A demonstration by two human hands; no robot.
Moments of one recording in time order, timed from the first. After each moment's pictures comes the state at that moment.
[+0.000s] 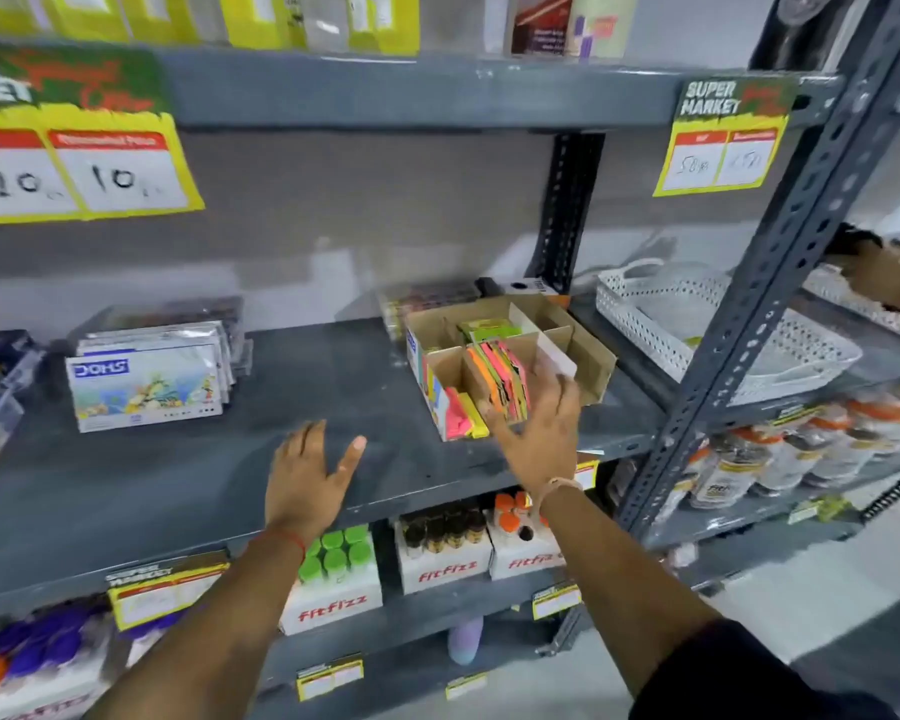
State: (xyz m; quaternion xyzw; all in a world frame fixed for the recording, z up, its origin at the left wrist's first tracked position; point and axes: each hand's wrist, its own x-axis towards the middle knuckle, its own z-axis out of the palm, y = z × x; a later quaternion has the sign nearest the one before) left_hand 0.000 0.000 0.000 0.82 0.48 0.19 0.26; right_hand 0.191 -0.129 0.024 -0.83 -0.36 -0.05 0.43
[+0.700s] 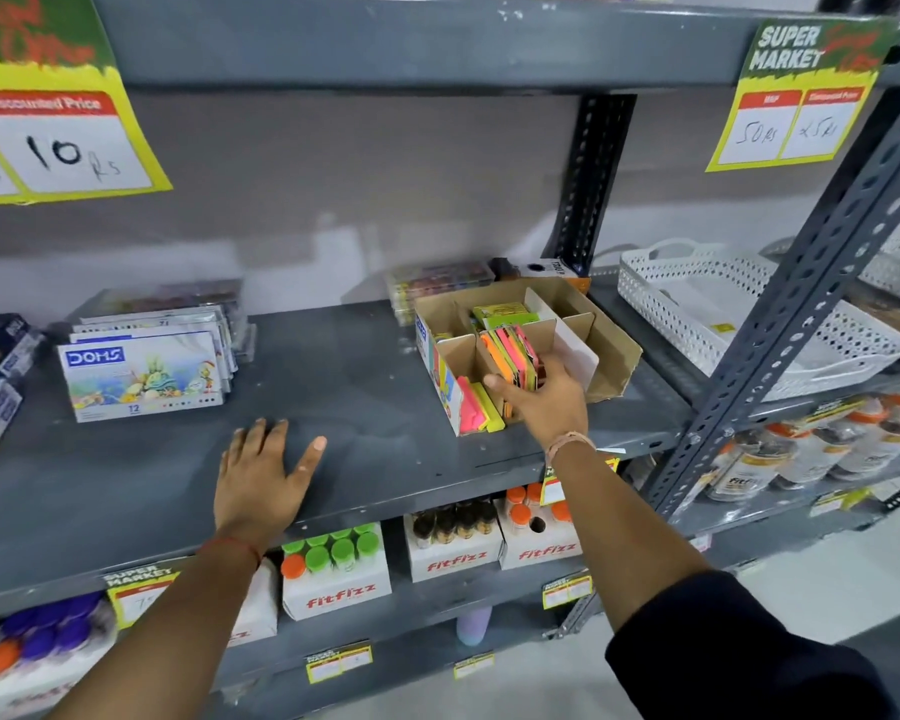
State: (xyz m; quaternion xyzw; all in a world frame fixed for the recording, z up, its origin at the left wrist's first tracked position) left_hand -0.027 0.034 -0.007 0.81 0.54 0.15 0.19; right_hand 0.235 -0.090 0.018 -0.82 -0.30 0.10 0.48
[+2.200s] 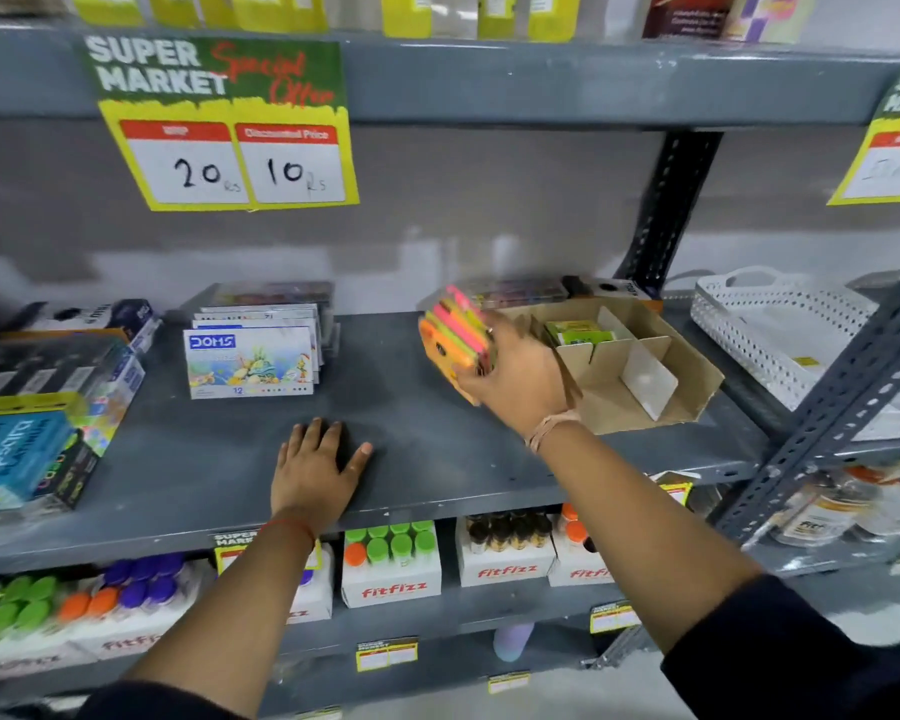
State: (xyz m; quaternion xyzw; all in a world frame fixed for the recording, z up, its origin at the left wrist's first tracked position) left_hand -0.062 0.050 -0.012 0.81 0.54 0.13 0.17; right_hand 0.137 -0.036 0.093 -0.77 -0.54 -0.05 0.34
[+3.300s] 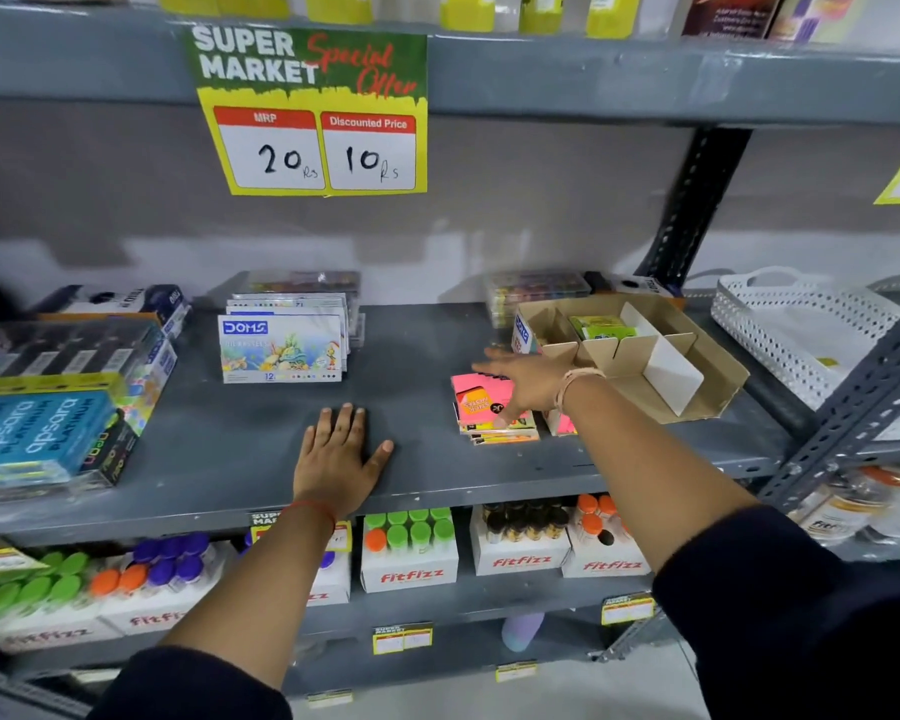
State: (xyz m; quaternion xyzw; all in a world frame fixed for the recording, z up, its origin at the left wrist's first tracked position) left_hand -0.078 0.058 -0.022 0.85 0.50 0.06 0.12; right_hand 0.155 -0.008 0.082 -0.74 -0.64 0.20 -0.02
